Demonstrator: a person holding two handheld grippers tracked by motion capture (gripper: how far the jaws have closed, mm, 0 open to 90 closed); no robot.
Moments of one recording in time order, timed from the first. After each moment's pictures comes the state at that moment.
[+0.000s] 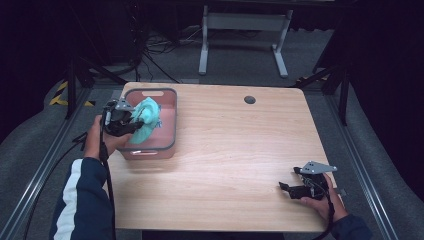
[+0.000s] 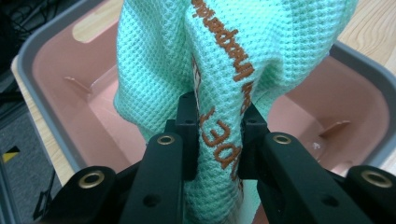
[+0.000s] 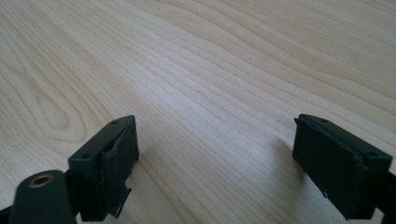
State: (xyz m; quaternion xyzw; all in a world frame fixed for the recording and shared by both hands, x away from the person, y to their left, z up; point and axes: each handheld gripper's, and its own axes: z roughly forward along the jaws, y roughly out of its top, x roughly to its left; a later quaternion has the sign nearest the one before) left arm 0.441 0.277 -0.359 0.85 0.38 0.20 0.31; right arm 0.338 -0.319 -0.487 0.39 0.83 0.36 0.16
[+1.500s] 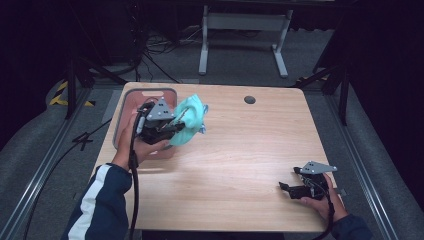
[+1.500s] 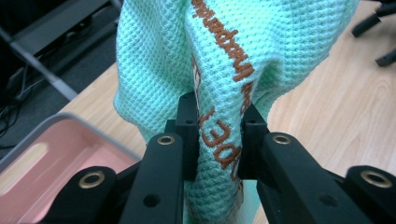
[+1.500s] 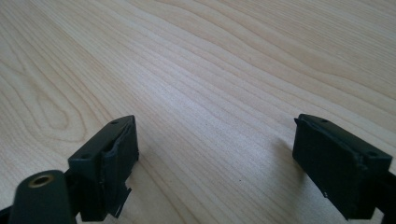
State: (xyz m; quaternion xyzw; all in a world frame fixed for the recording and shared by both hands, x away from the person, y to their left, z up) left arm 0.393 0.154 -0.306 0.87 0.23 0.20 0.38; right arm 0.338 -0.319 -0.487 0.39 0.83 0.36 0.16
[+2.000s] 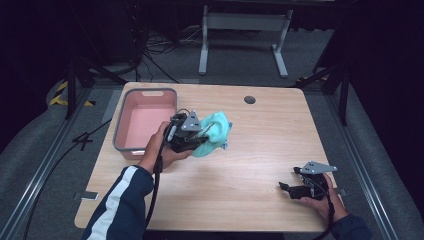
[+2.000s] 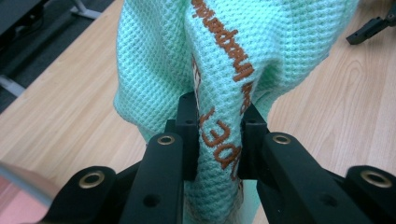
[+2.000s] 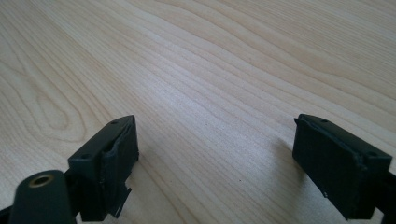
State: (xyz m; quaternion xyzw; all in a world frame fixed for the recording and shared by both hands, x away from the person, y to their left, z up) left arm 0.399 0.099 -0.340 0.90 0.18 0.16 0.36; right arm 0.337 -0.319 -0.487 0.39 0.83 0.36 0.16
